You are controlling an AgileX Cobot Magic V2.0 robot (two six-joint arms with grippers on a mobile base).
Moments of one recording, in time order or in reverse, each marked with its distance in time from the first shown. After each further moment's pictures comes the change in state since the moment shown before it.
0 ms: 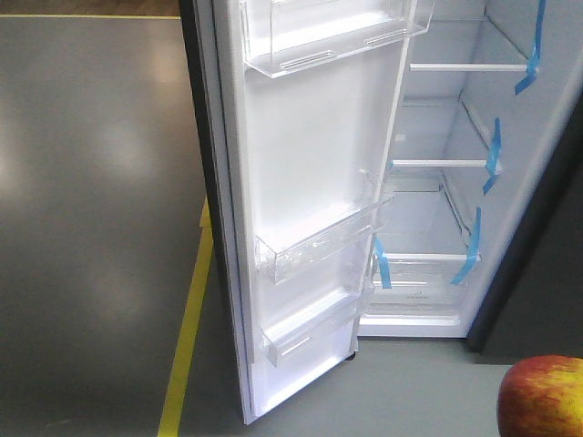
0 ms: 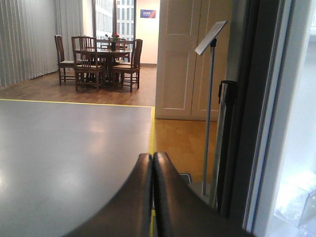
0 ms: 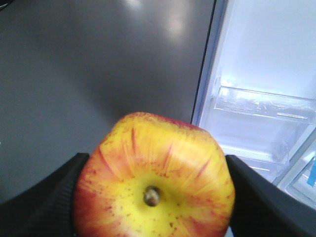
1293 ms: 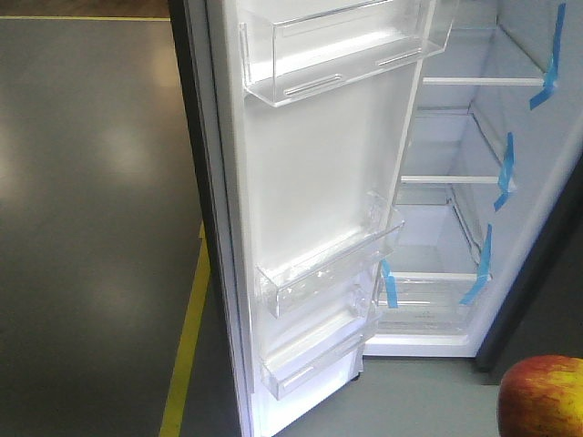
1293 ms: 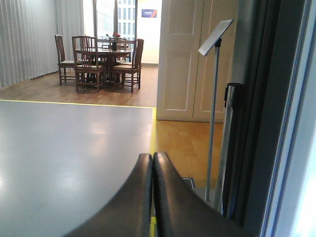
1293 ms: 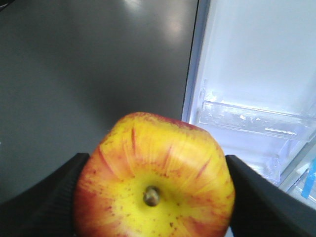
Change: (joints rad) left arm 0.000 0.000 0.000 0.000 0.000 0.000; right arm 0.000 0.000 0.000 0.000 0.000 0.000
